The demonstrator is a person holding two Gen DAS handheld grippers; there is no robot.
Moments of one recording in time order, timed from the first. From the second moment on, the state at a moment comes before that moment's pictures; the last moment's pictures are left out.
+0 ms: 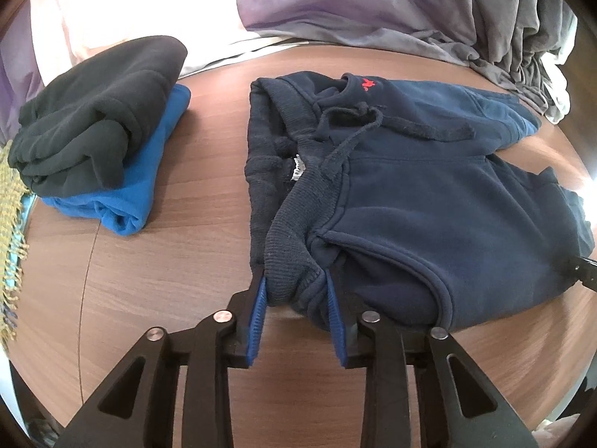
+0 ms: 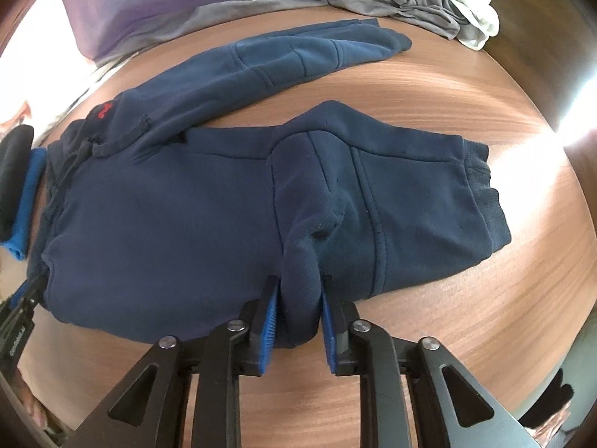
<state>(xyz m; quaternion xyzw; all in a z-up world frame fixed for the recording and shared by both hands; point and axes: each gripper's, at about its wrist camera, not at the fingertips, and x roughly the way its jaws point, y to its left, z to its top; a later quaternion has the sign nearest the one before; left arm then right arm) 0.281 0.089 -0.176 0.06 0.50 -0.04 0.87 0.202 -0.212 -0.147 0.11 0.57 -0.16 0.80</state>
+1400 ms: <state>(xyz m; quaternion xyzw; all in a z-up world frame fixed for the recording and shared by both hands) 0.242 -0.067 -0.181 0.12 0.45 -0.07 0.88 0.152 -0.353 -0.132 0.12 0.50 -0.20 0.84</state>
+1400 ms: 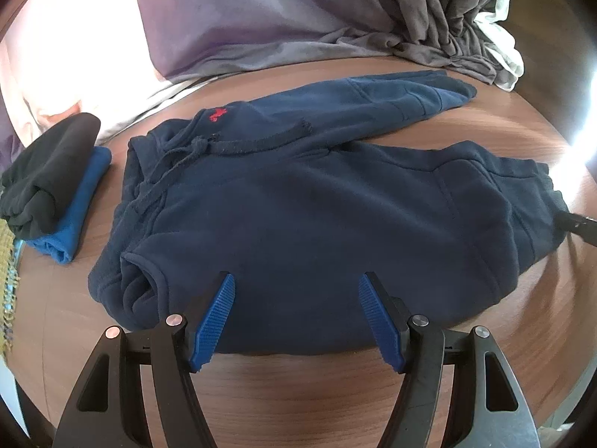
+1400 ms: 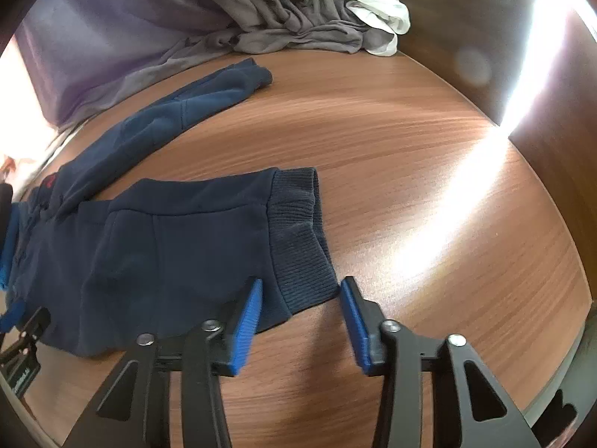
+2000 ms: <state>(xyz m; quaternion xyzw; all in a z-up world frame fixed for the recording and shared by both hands) 0.240 -0.076 -0.190 0.14 0.46 -0.04 0.88 0.132 -0.366 -0.114 0.13 0.45 -0.20 0.86</state>
